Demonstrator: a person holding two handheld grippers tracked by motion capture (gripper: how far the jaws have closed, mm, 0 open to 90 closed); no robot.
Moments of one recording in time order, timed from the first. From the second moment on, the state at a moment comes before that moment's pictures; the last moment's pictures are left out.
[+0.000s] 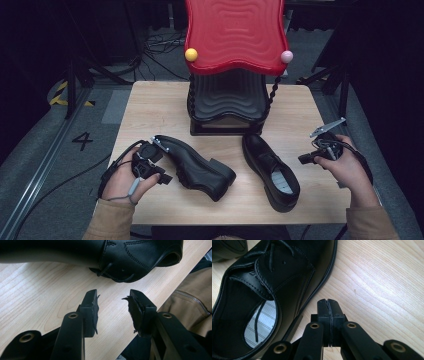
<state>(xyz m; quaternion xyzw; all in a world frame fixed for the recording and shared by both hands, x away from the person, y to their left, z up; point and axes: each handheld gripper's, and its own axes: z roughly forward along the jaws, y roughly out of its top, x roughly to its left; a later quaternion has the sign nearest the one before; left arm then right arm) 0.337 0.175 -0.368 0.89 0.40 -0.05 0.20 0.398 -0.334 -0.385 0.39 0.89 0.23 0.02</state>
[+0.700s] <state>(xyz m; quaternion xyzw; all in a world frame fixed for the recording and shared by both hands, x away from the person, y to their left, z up) 0.337 0.143 -0.354 0.91 0.35 -0.02 0.22 0.392 -0.334 -0.386 0.39 0.89 0.24 0.01</state>
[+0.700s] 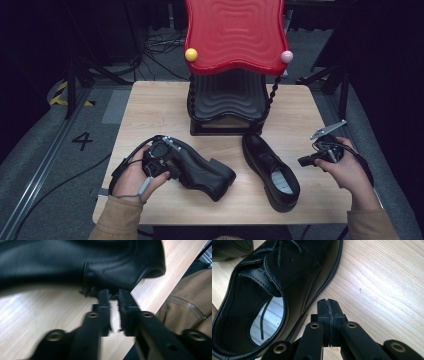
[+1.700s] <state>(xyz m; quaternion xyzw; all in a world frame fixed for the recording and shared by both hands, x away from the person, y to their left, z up) 0.366 0.044 -0.350 0.94 0.27 -0.04 0.21 0.386 -0.347 -0.388 0.40 0.88 0.24 0.01</state>
